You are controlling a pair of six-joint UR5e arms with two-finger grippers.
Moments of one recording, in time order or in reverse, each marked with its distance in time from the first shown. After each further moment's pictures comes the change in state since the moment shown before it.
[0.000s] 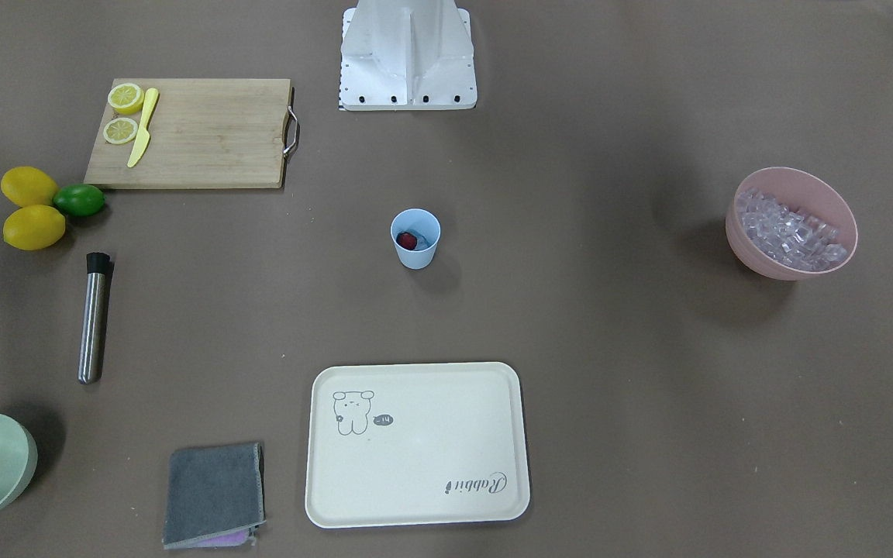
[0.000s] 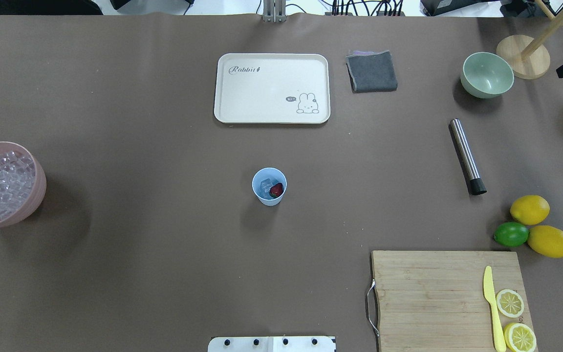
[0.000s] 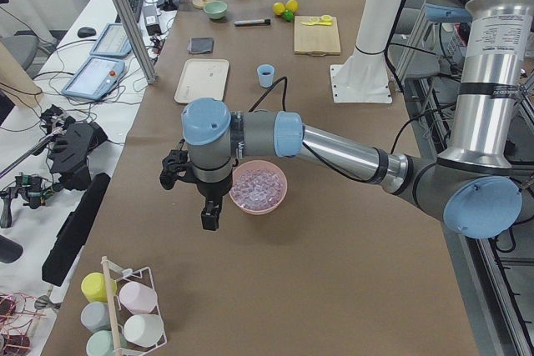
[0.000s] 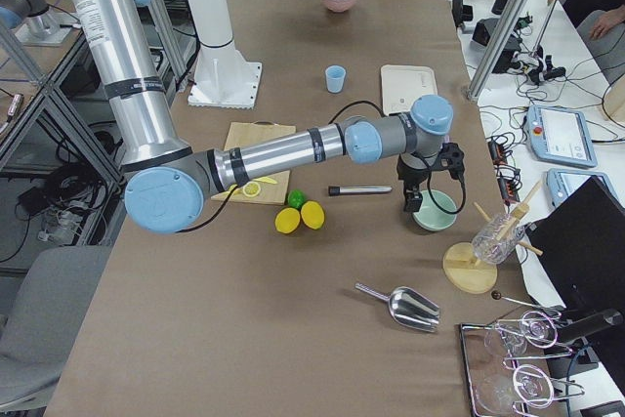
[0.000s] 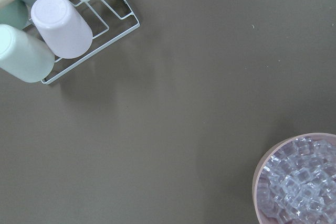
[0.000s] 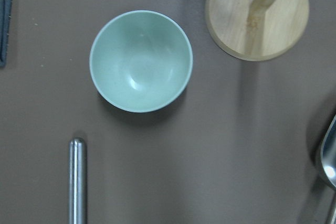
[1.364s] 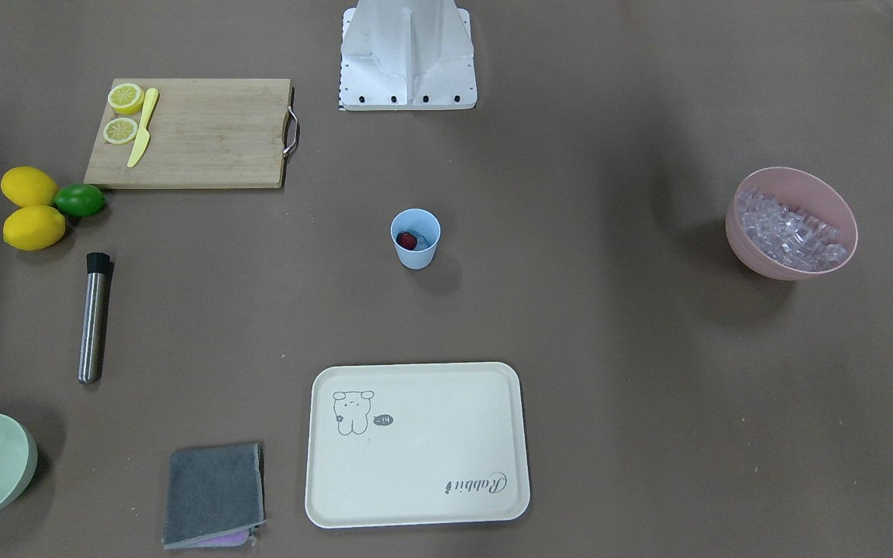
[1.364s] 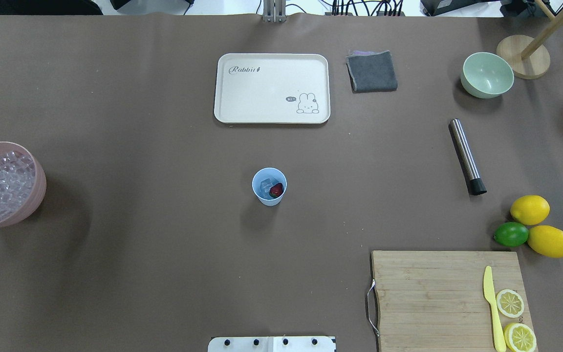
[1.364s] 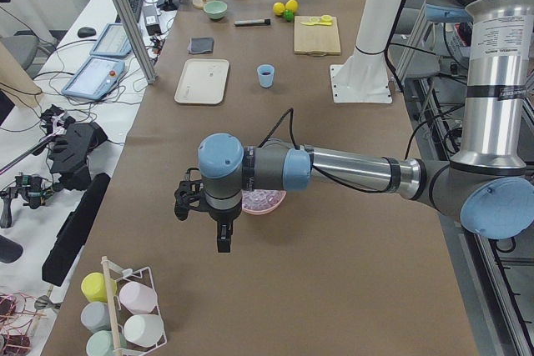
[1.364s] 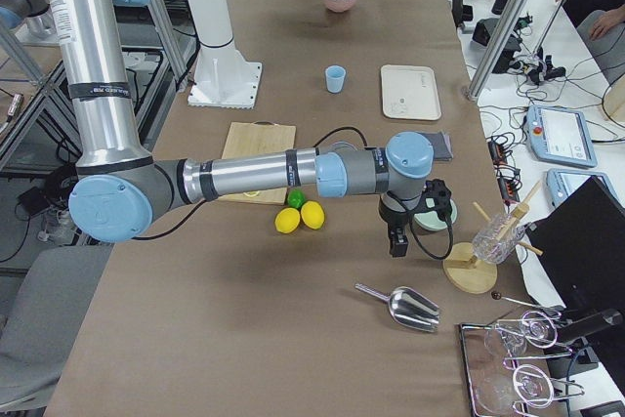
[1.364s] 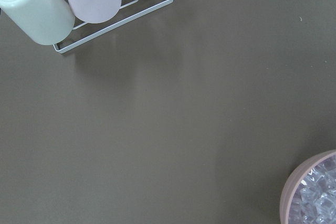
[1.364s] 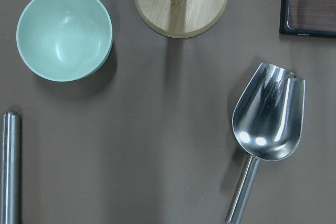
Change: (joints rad) left arm 0.056 0.093 0.071 -0.227 0.005 -0.198; right arm 0.123 -0.113 0.016 -0.002 -0.031 -0.186
